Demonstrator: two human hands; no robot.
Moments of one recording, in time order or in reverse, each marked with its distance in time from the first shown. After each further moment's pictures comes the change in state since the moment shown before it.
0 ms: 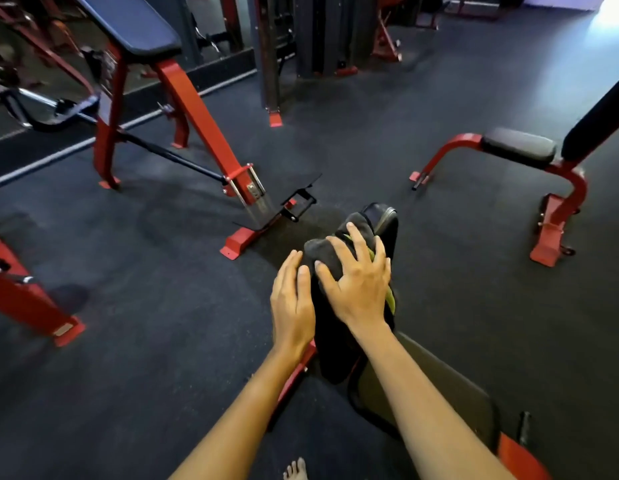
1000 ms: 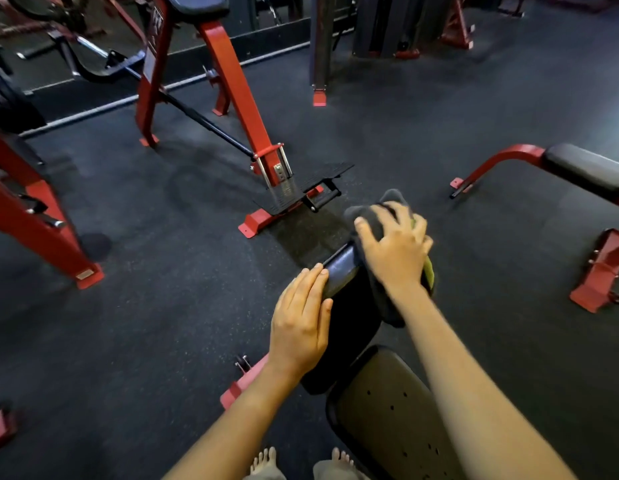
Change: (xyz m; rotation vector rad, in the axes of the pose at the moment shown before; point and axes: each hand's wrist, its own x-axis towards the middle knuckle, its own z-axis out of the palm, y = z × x) left_hand 0.003 -0.025 0.052 0.583 0.094 0.501; right_hand 0.116 0.067 -0.004 -0.050 -0.103 -0.004
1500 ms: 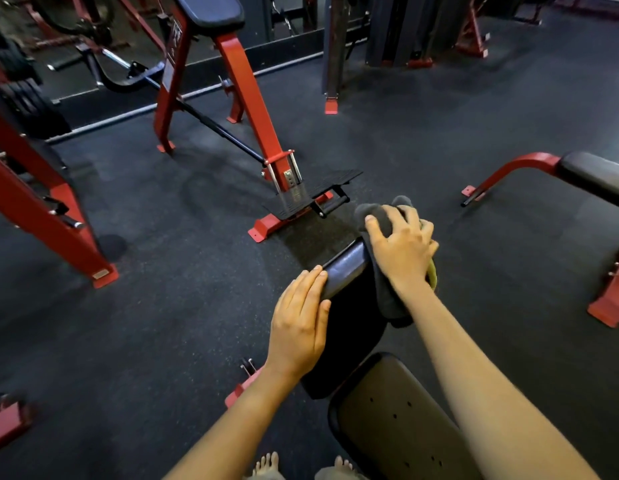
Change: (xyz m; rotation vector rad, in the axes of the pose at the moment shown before) left_hand -0.001 0.005 -0.001 0.013 -0.025 -0.042; right_hand 0.015 0.013 -0.001 0.040 -0.063 0.067
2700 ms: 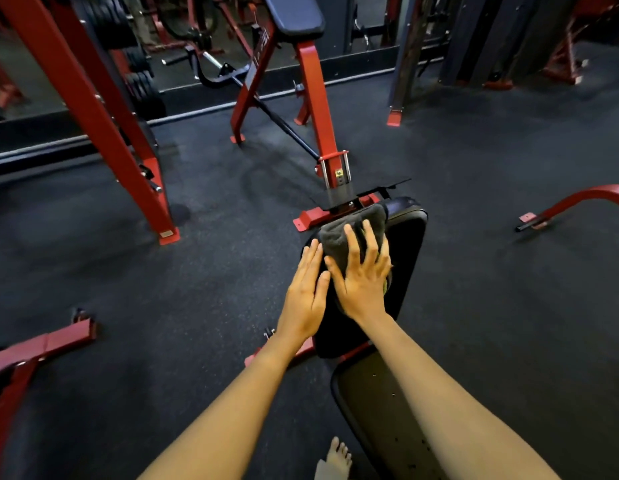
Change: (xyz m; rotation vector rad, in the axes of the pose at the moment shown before) left_hand -0.064 0.050 -0.017 -0.314 0.004 -0.408; right_hand -0.140 0.017 0.038 0.195 0.088 -0.555
